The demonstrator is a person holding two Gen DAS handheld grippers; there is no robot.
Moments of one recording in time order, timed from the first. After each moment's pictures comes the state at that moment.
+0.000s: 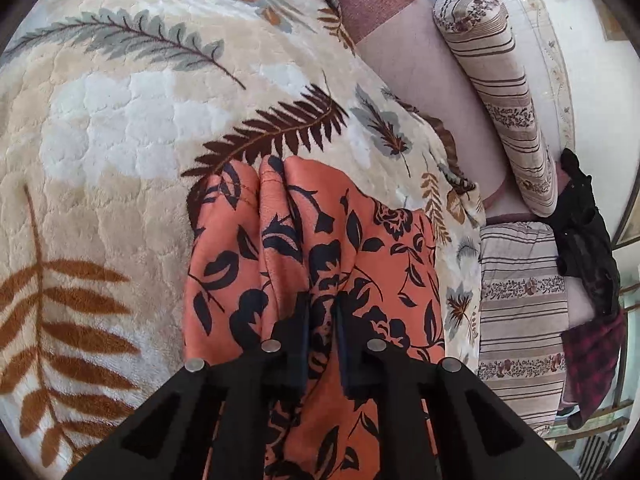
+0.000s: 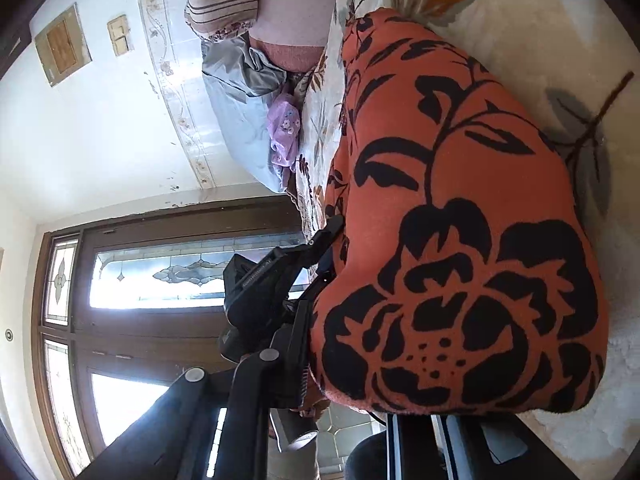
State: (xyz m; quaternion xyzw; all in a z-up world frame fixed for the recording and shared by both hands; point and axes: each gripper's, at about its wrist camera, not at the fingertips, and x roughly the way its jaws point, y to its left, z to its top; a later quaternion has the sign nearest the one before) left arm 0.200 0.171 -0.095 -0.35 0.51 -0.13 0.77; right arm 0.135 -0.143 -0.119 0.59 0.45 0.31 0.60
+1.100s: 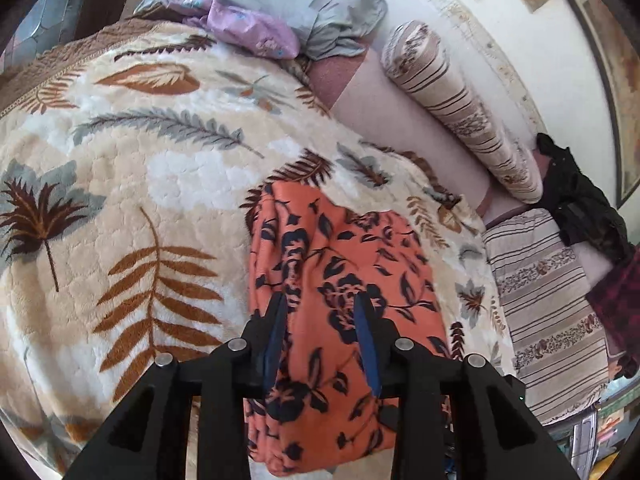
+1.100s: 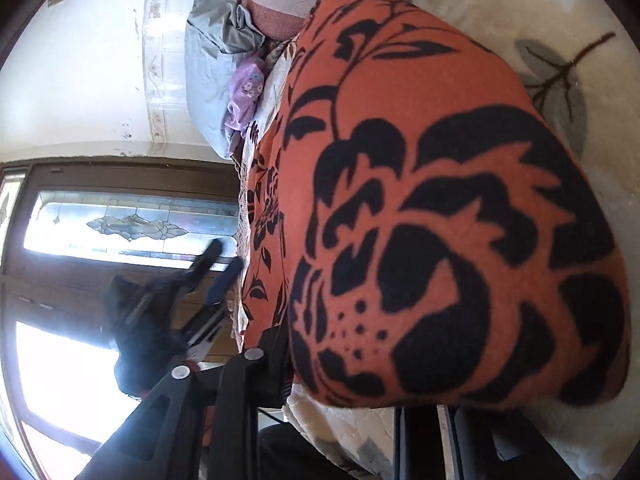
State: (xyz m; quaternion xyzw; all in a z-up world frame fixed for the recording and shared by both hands) left arm 0.090 0.186 -0.047 -0.27 0.40 -0.10 0.87; right arm 0.130 -0.115 -0.142 0.47 0.49 0.29 0.67
